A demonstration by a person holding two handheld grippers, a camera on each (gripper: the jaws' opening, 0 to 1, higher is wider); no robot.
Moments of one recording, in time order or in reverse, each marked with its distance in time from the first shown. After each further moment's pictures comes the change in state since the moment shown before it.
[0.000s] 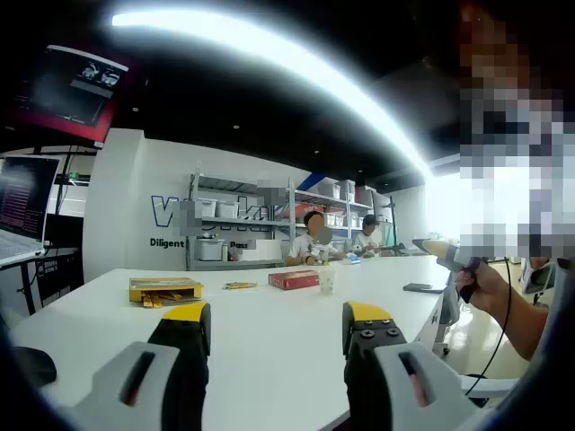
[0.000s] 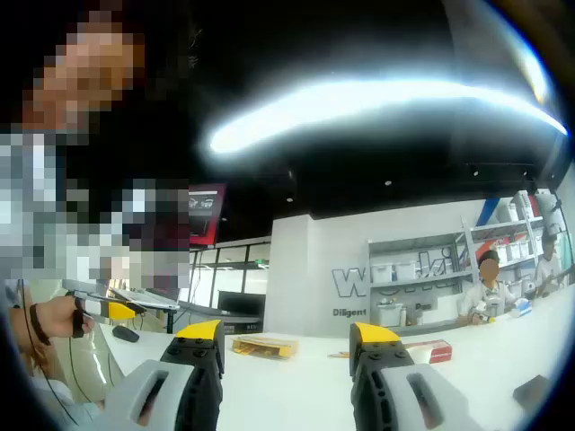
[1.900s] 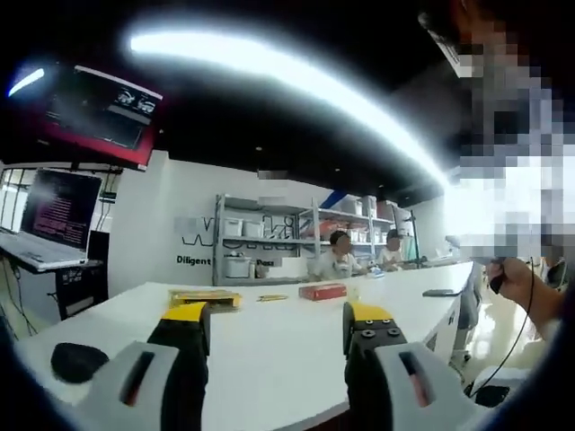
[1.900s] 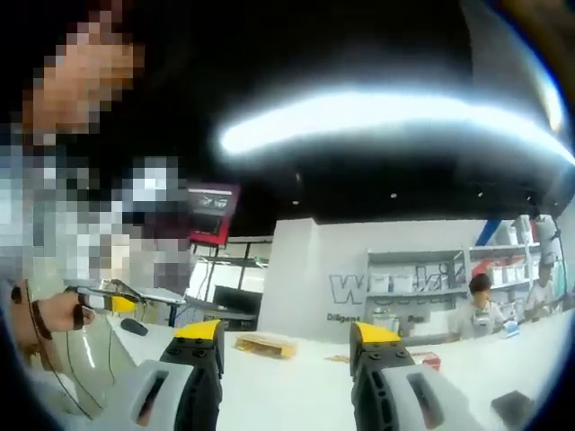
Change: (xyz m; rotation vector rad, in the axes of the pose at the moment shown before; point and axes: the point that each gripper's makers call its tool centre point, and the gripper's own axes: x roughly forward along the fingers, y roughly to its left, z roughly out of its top) left arm -0.065 0.041 -0.006 0.022 -0.064 0.109; right arm -0.037 0.036 0.016 -0.095 0.018 -0.018
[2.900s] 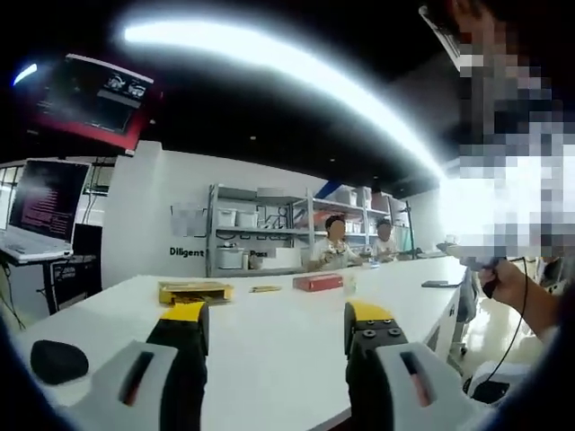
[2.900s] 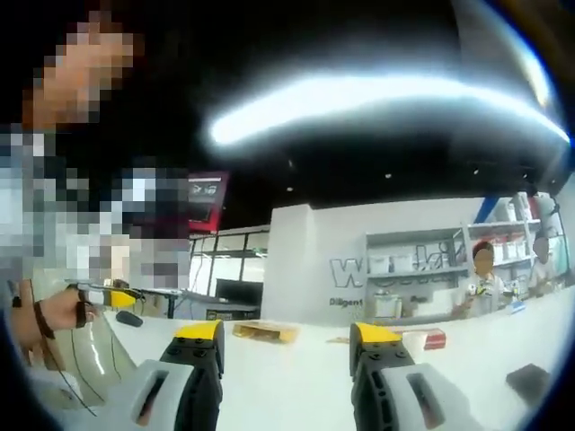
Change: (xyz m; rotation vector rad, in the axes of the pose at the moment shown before) left arm 0.039 -0.019 -0.015 0.019 0.042 -0.051; right arm 0.012 -0.026 -0.044 0.079 0.046 -0.001
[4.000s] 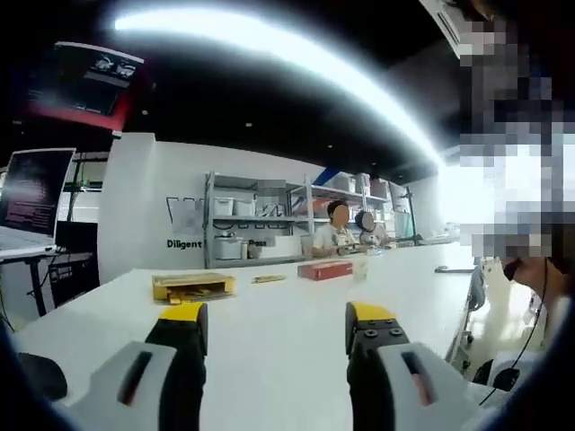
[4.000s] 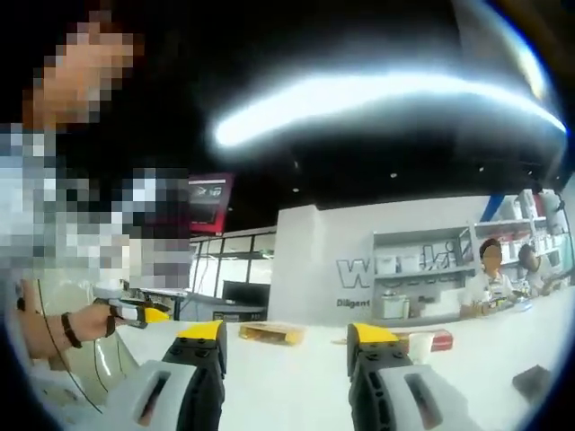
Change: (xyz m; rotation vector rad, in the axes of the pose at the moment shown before) left arm 0.063 0.031 -0.033 0.025 0.062 -0.008; right arm 0.005 0.001 0.002 0.010 -0.011 0.035
